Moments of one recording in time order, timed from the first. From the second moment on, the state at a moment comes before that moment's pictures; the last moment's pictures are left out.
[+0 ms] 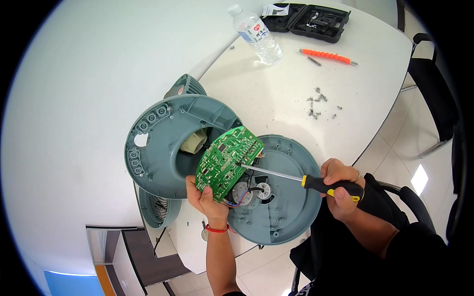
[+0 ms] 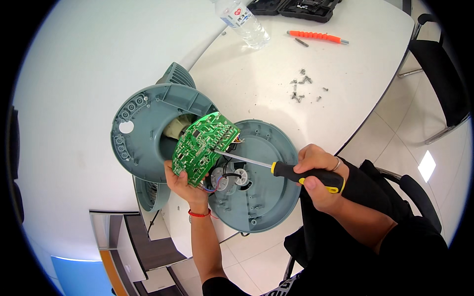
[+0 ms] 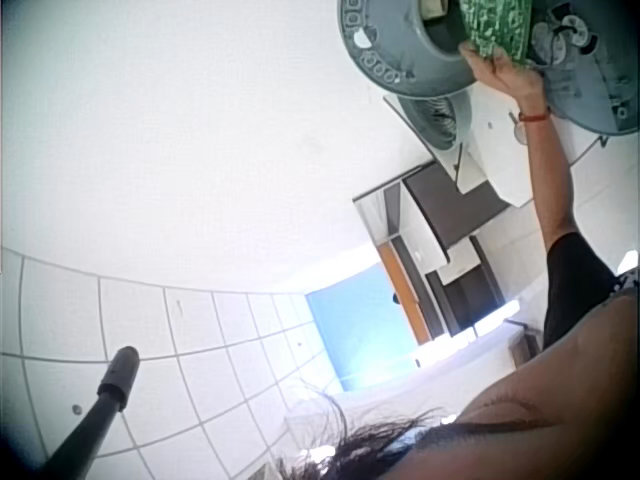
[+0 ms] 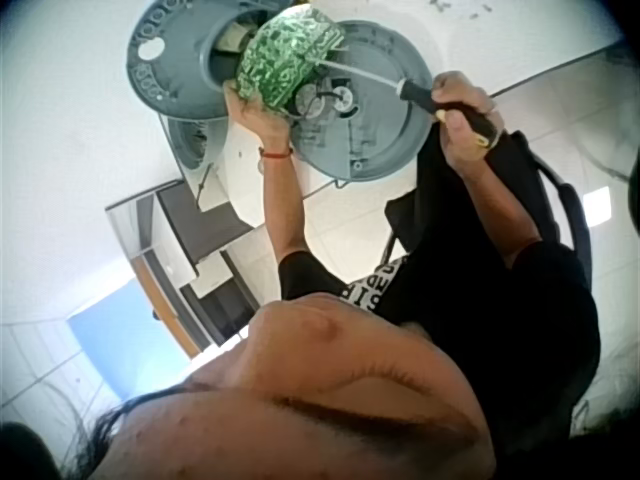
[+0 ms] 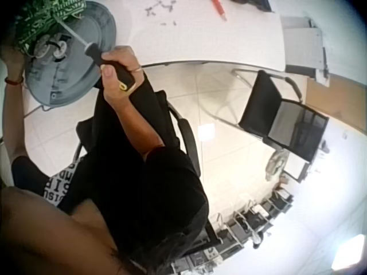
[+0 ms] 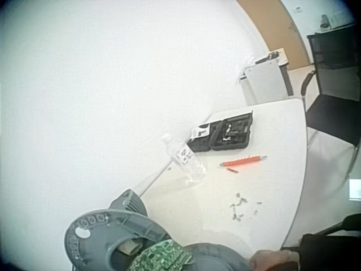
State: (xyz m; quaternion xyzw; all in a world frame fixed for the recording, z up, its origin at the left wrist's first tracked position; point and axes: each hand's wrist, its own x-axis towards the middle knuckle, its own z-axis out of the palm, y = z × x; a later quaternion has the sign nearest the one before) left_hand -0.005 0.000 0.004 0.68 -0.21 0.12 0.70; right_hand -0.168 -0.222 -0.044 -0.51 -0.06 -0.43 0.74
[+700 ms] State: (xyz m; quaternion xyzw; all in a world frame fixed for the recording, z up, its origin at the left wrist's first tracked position) left_hand -0.004 0.003 0.002 0.68 -0.22 0.13 0.68; right_hand -0.167 -0.223 -0.046 -0.53 -0.07 -0.43 0.73
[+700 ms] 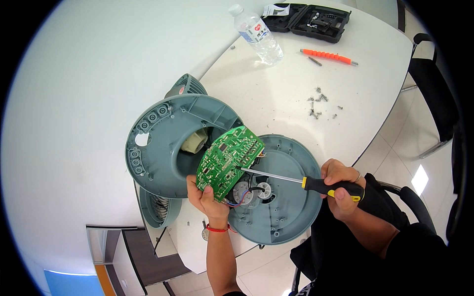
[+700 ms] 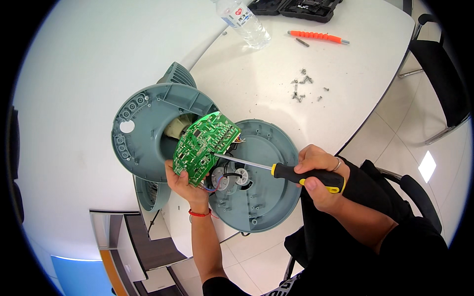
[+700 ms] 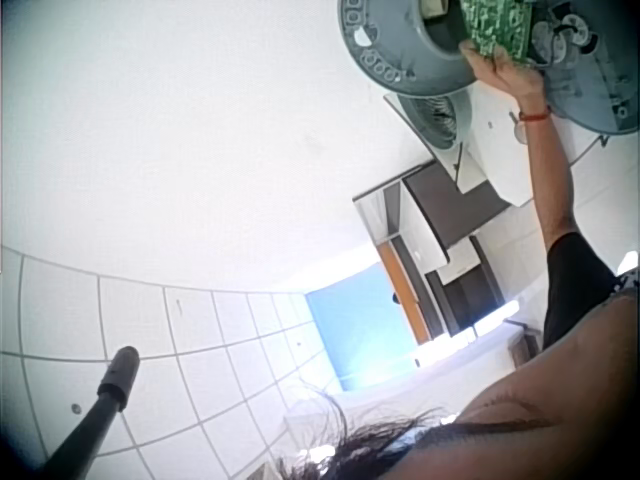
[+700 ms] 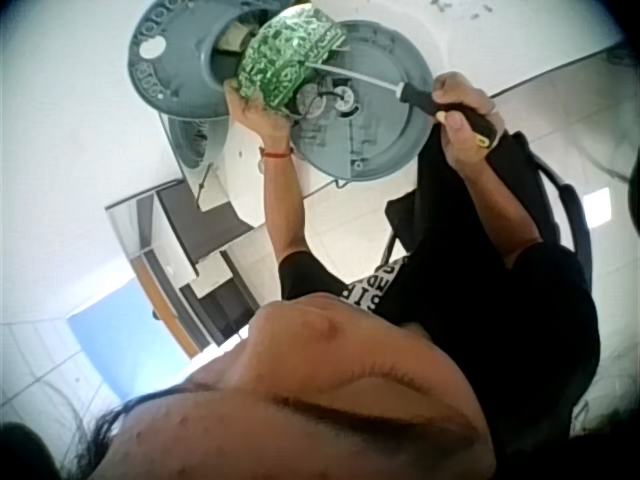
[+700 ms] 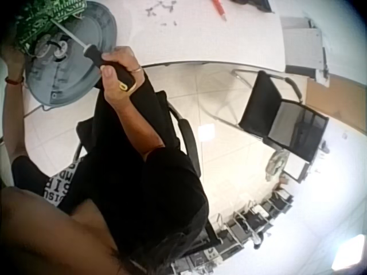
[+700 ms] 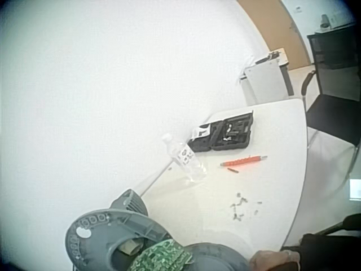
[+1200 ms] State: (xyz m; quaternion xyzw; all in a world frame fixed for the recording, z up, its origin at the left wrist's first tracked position) left_hand -0.002 0.003 0.002 0.68 -0.23 0.13 0.68; right_hand -0.167 -0.223 -0.045 -0.53 -0.07 -0.43 0.73
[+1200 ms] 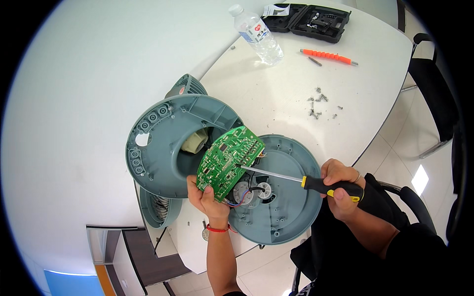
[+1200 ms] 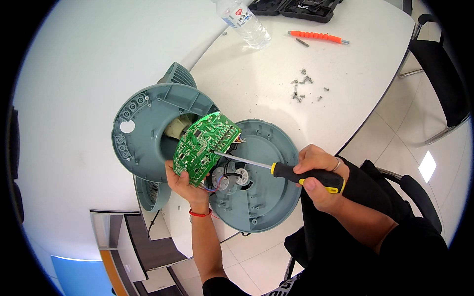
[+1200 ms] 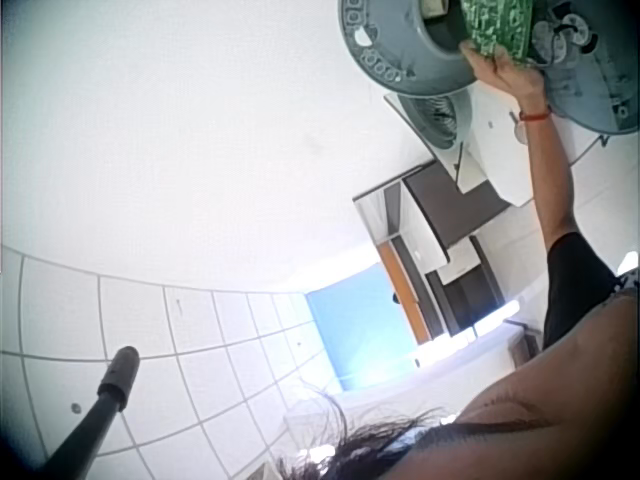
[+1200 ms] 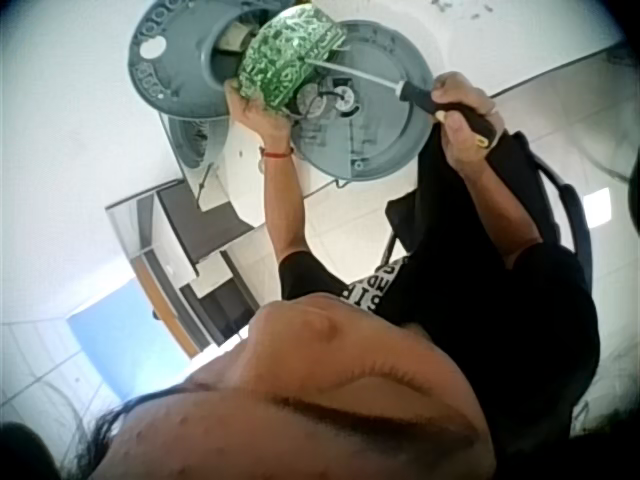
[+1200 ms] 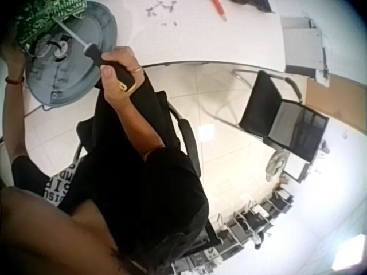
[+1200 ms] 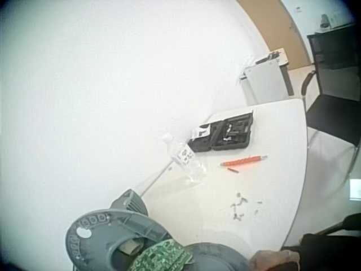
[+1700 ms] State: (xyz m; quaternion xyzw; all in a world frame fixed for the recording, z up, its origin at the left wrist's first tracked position) left_hand -0.003 0.003 0.002 0.68 -0.23 0.13 0.68; right_hand -0.166 -0.222 -0.045 -0.53 -0.06 -0.43 0.73
